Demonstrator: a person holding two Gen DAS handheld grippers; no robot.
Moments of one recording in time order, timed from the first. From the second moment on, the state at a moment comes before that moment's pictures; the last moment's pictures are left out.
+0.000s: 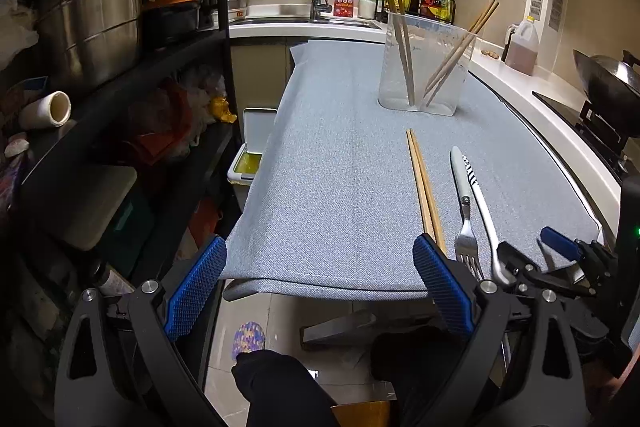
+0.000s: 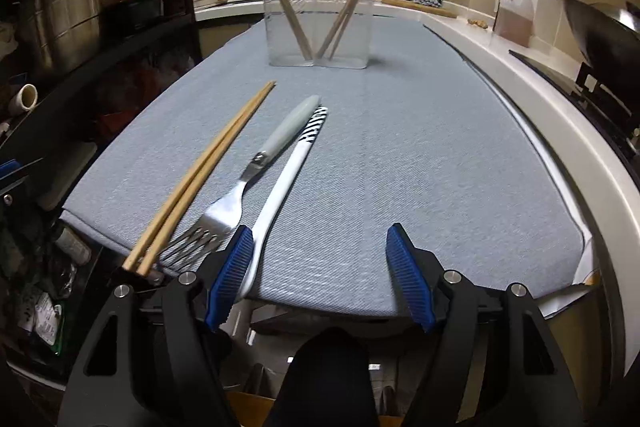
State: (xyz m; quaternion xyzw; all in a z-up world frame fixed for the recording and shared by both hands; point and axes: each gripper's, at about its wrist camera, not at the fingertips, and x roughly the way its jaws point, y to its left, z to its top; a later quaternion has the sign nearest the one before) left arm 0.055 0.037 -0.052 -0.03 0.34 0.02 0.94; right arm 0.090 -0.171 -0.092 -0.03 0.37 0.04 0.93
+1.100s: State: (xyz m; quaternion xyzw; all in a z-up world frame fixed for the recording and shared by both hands) left arm 0.060 0.023 -0.063 -0.04 0.34 -0.01 0.94; right arm 0.082 -0.192 -0.095 -0.01 0.35 0.06 0.94
